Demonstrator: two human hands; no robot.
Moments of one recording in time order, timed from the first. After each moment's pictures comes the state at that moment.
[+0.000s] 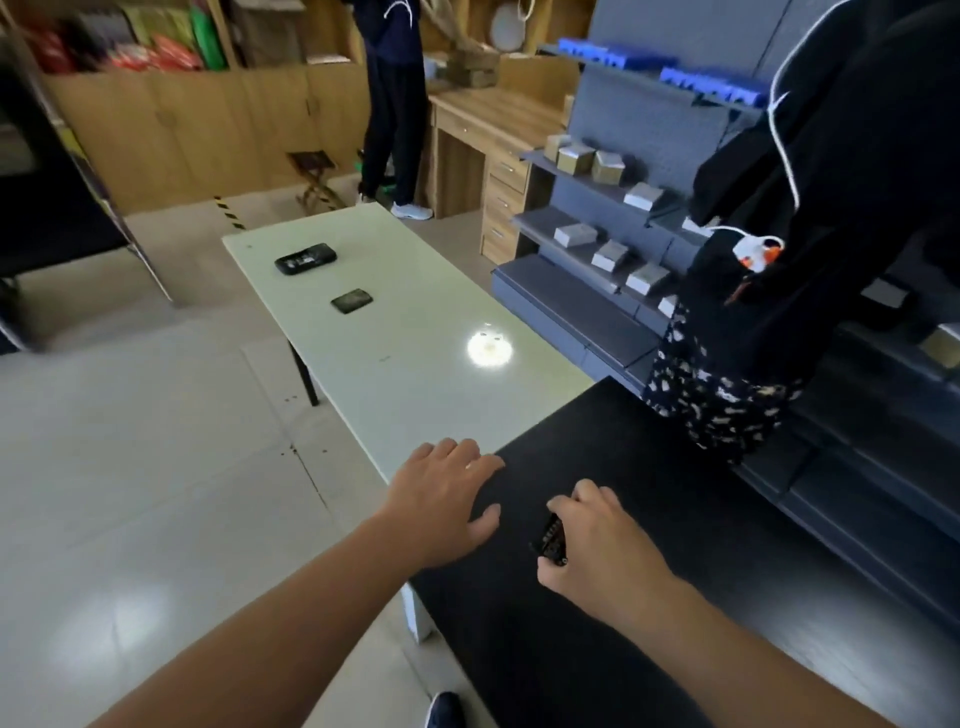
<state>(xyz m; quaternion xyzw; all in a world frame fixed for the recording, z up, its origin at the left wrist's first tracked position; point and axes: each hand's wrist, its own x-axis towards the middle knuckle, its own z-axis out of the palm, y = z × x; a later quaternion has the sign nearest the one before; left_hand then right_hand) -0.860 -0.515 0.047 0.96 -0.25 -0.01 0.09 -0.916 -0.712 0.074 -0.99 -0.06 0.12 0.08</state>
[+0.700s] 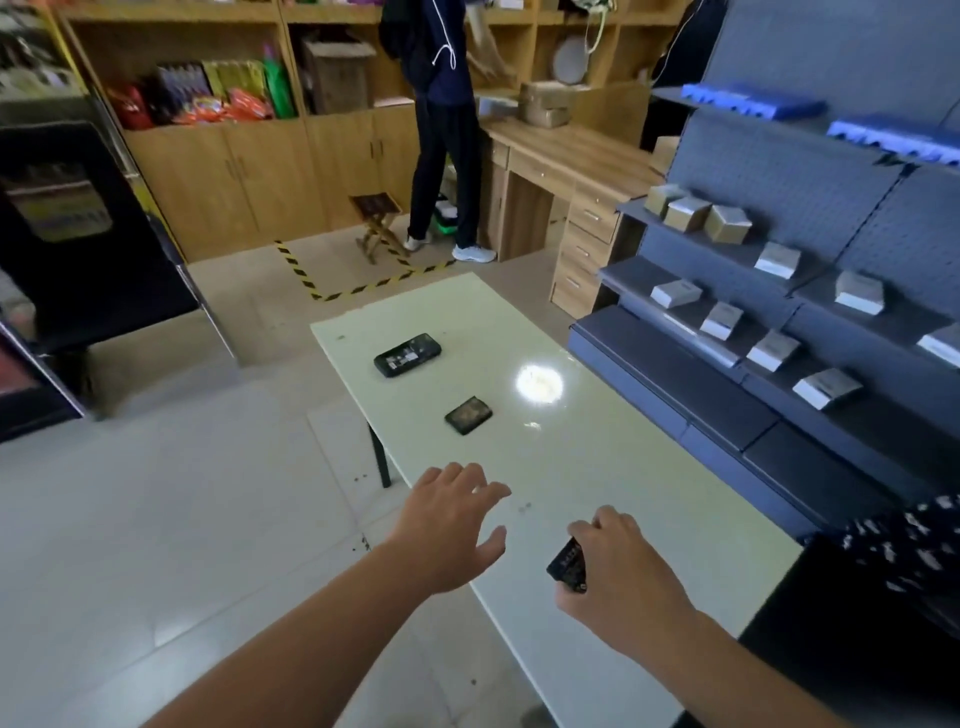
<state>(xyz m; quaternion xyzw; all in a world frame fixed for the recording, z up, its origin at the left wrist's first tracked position) -0.564 -0.266 0.038 0.97 -0.22 -0.02 0.08 -0.613 -0.476 0.060 -0.99 -0.07 0.13 0.08</state>
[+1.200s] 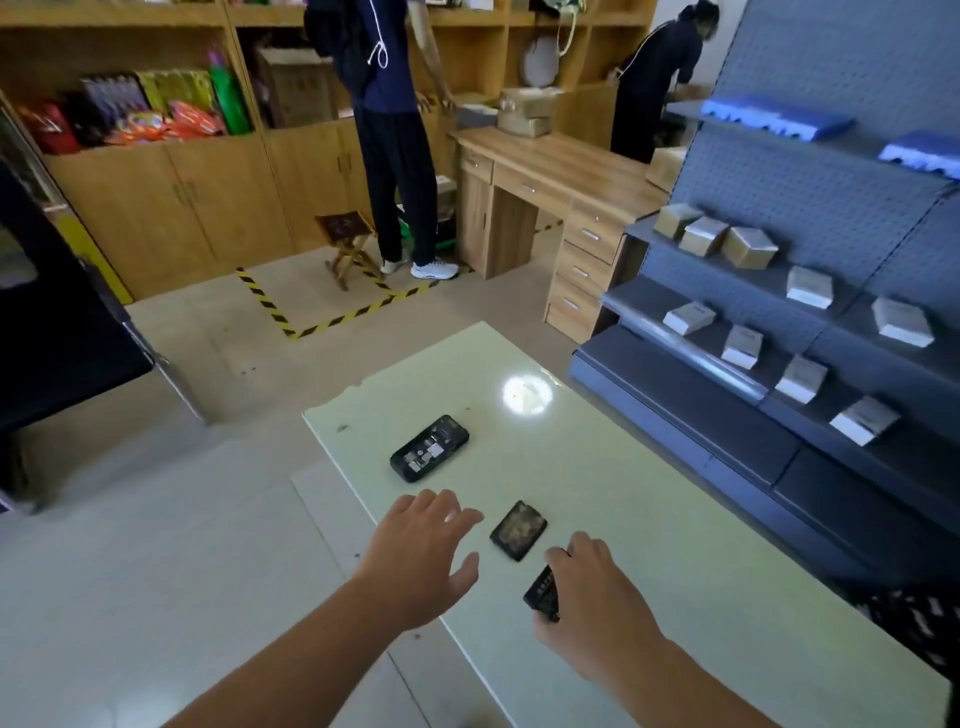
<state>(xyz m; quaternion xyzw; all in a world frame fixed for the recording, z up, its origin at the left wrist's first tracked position) -0.340 -0.130 0.026 0.96 -0.26 -0.03 0.08 -0.396 -0.337 0.041 -0.99 -0.04 0.14 0.08</state>
